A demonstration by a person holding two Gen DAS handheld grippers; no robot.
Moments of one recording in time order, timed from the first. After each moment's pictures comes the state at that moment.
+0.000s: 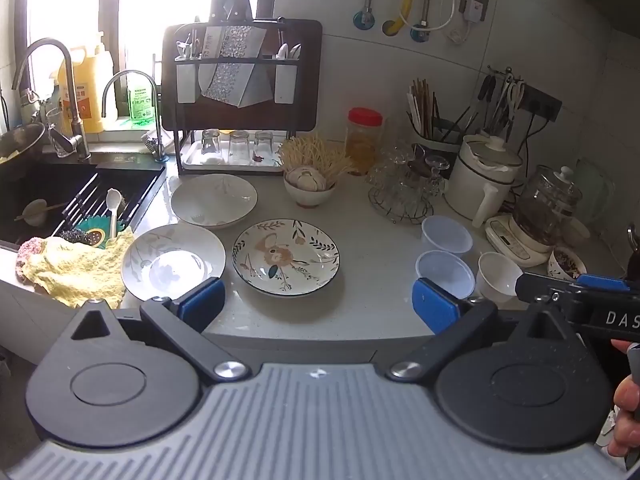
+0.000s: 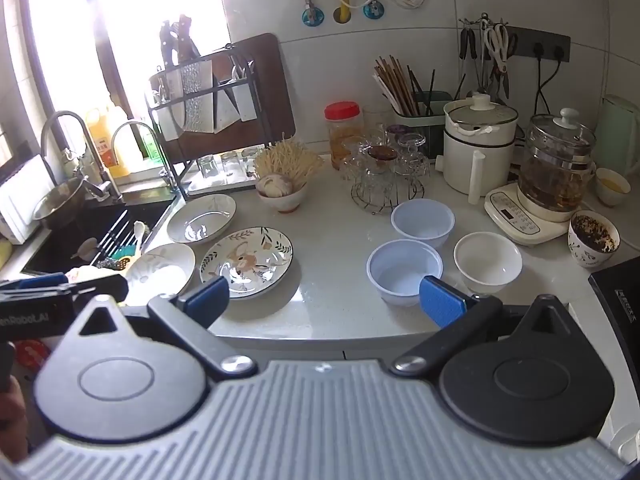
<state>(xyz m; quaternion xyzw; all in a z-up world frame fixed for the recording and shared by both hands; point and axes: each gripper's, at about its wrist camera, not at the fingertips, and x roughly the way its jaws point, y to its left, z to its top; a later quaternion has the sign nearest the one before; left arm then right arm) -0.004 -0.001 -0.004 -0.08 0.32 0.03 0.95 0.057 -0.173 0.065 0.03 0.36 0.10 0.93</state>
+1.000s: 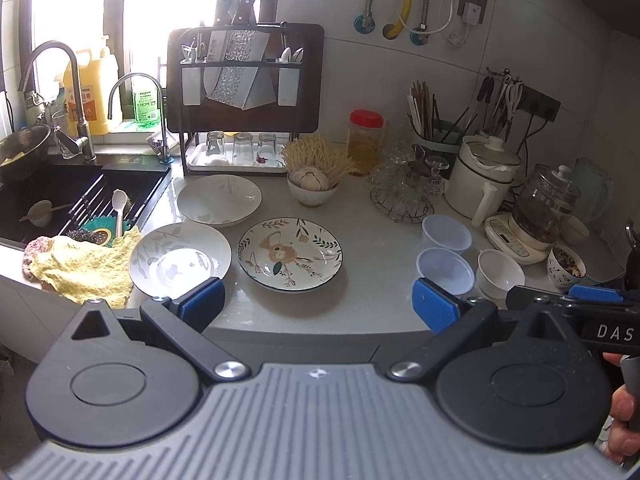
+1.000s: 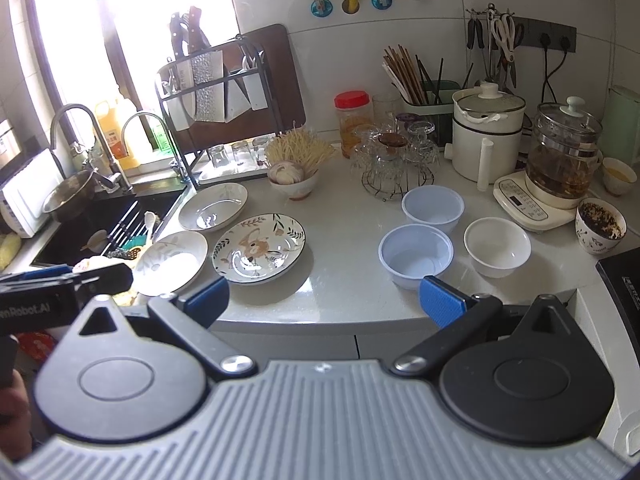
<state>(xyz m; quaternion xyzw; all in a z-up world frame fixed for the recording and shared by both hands) -0.024 0.003 0.001 -0.07 0.31 0.03 0.95 0.038 -0.166 0.057 0.04 0.37 0.11 0.92</state>
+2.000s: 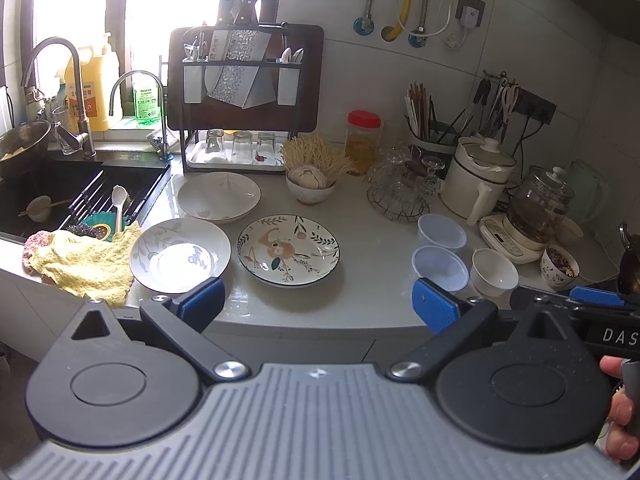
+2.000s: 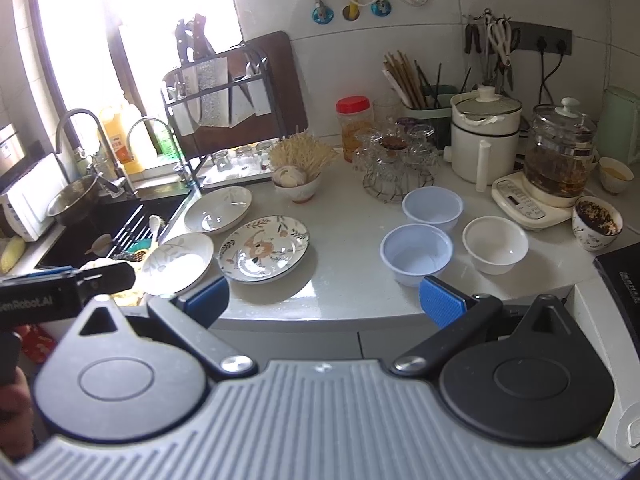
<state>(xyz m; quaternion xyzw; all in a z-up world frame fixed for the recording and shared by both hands) -0.039 0.000 0.001 -0.08 0.31 0.03 0.95 0.024 -0.169 0.063 0.04 0.35 0.11 0.93</state>
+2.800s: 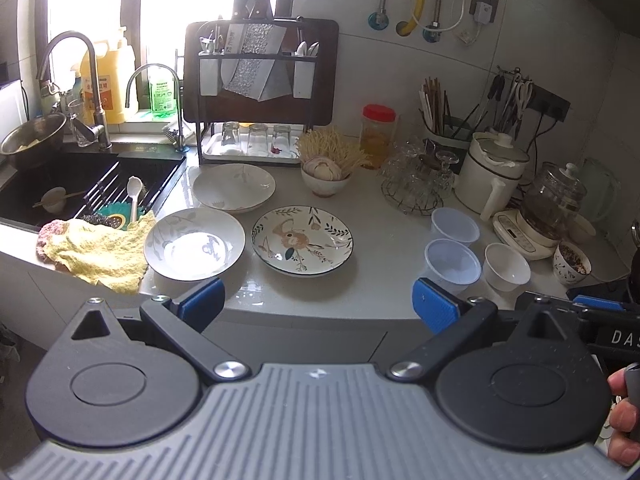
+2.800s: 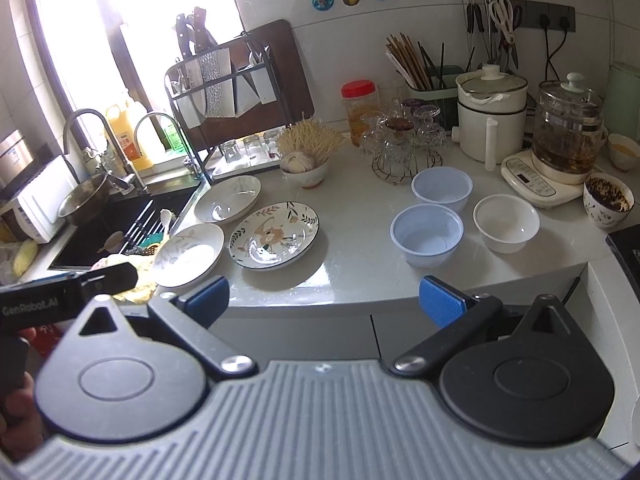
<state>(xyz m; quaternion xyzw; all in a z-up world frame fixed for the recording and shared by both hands) -0.048 0.000 -0.005 -0.08 0.32 0.06 0.94 0.022 -0.174 0.053 0.06 0.38 0.13 0.91</state>
